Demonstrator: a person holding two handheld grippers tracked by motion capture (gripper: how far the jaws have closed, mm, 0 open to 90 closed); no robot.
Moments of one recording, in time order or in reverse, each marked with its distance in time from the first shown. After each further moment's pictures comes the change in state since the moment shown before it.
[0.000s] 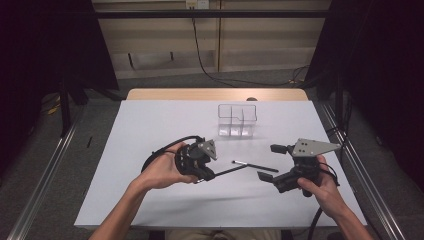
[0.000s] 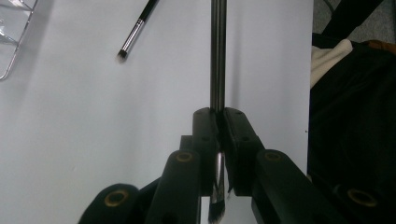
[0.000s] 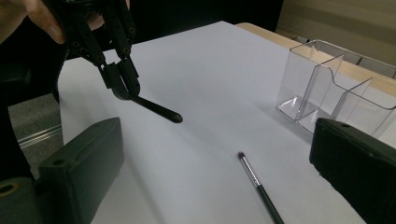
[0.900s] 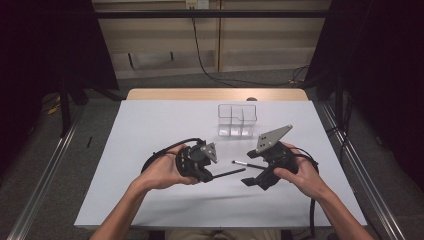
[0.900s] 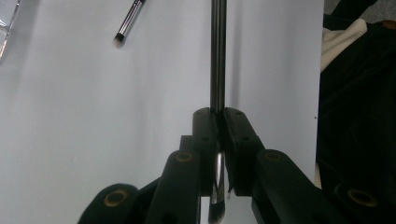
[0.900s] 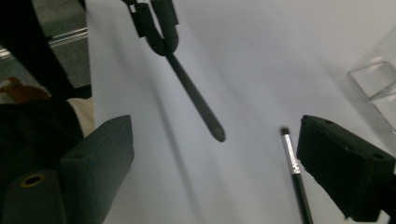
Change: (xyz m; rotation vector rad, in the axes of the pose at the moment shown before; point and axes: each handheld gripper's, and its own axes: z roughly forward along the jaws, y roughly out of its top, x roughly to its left) left arm 0.001 -0.002 0.007 0.068 0.003 0.016; right arm 0.005 0.038 0.054 0.411 0.209 -0.148
